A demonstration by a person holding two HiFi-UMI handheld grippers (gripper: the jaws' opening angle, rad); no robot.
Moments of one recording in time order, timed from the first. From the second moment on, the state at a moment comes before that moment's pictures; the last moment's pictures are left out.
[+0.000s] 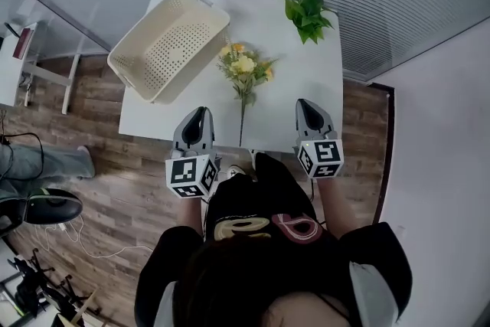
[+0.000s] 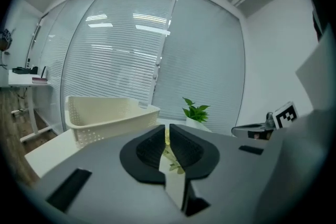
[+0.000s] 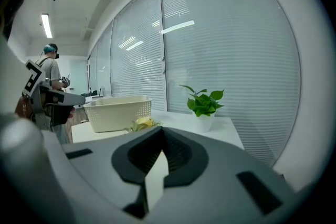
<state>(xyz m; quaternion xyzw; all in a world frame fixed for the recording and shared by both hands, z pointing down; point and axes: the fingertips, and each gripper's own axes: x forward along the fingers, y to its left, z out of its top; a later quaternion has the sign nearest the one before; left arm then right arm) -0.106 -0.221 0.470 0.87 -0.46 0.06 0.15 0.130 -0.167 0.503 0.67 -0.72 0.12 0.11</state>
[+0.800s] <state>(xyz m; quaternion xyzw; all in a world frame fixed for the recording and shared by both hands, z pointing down) -0.125 -0.199 0.489 0.87 -0.47 0.09 0.13 0.118 -0.165 0.510 0.66 -0.73 0.10 0.14</state>
